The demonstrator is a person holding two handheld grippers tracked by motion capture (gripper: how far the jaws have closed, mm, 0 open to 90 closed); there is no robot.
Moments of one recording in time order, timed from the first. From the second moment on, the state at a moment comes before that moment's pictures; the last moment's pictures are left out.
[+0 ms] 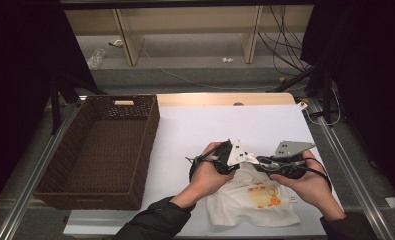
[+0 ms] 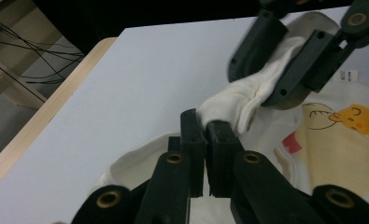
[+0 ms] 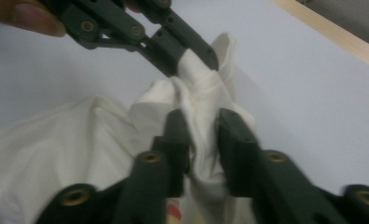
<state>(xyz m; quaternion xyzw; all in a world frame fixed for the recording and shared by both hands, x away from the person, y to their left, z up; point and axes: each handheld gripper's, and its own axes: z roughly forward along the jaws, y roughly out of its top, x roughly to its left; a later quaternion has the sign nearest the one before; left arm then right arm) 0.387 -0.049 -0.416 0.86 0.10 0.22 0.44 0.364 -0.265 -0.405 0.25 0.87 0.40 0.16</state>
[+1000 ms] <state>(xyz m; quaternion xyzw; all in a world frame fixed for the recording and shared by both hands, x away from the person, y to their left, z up) 0.449 -0.026 -0.433 0.88 0.10 0.20 0.42 0.354 -0.296 -0.386 0.25 0.83 0.45 0.19</state>
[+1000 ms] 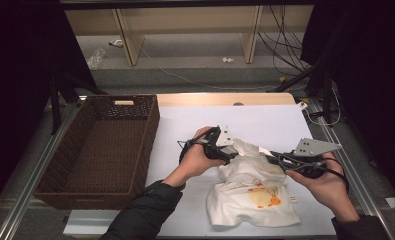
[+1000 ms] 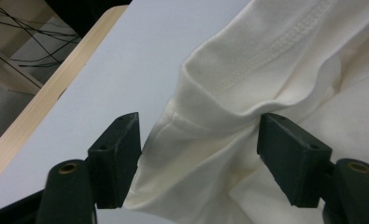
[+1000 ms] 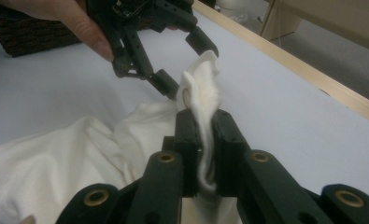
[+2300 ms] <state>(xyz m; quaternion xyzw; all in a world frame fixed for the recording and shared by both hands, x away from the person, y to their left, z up) 0.373 -0.009 -0.374 0.88 0.08 0.17 0.43 0.316 -0.331 -0.380 0.27 0.80 0.50 0.17</state>
